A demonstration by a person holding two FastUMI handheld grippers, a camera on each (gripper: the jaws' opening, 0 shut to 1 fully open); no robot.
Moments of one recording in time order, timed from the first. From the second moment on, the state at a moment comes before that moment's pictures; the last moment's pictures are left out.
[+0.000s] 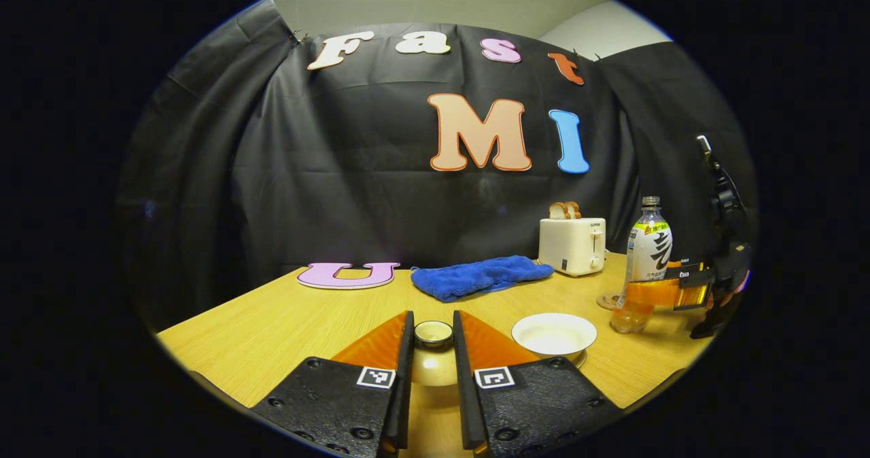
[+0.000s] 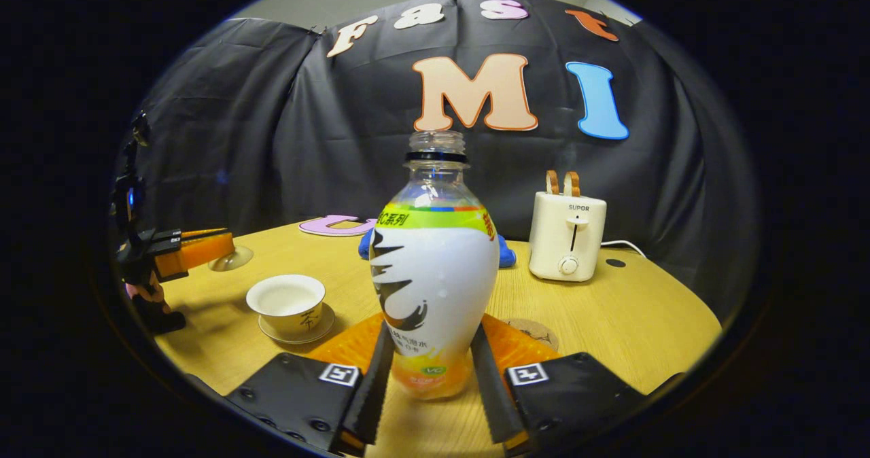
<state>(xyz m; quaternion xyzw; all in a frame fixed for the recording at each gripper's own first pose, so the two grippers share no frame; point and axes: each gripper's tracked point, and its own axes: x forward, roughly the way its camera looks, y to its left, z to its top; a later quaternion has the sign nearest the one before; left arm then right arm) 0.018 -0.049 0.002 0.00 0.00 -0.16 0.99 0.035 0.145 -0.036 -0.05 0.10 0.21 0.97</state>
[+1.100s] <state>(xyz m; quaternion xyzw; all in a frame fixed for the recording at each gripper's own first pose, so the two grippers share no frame) 0.034 0.002 0.000 0.00 0.00 -0.10 0.99 0.049 0.174 0.034 -0.60 -0.11 0.08 0.79</state>
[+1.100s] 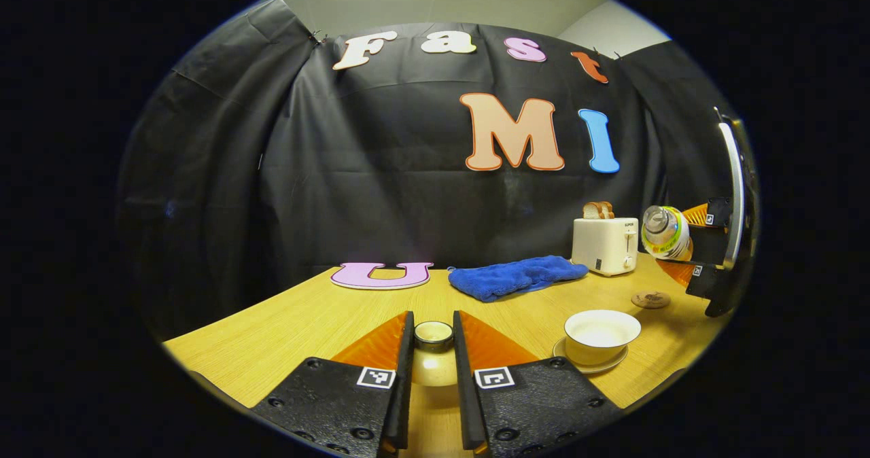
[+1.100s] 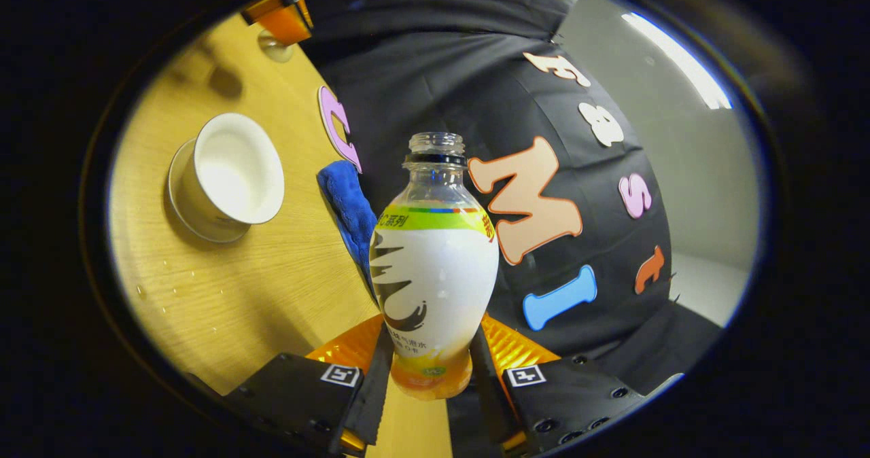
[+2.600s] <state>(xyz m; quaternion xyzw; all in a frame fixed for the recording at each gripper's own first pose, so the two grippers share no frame) 0.035 0.002 -0.001 0.00 0.00 -0.10 0.99 0.039 0.192 0.052 -0.78 -0.25 0.01 0.58</state>
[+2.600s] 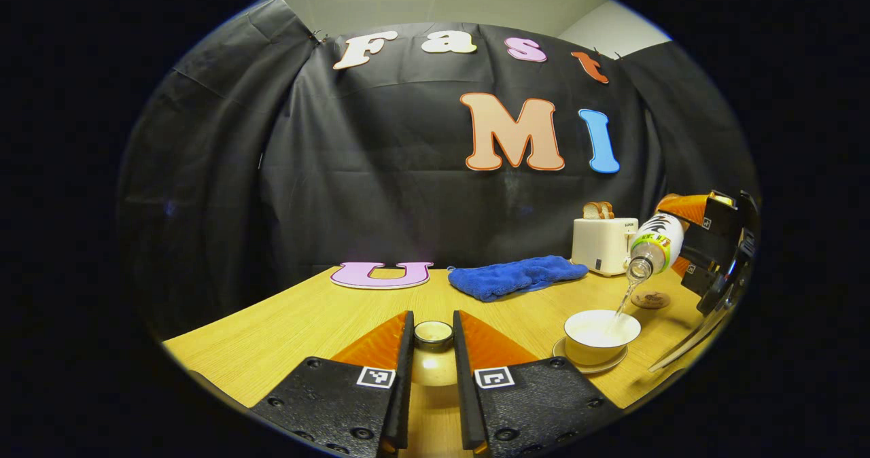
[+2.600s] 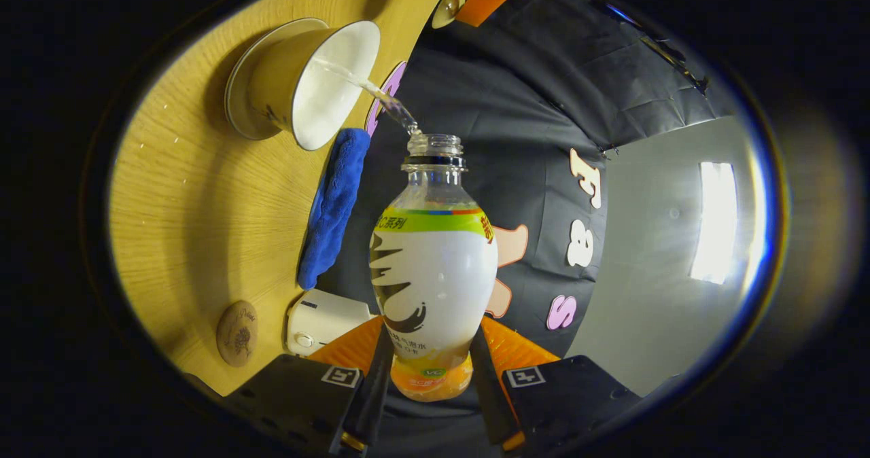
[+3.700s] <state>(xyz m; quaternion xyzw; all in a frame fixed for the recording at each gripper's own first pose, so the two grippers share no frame) 0.035 0.003 -0.002 0.00 0.00 -0.10 0.99 0.037 0.185 0.028 -0.75 -0.19 0.07 0.64</state>
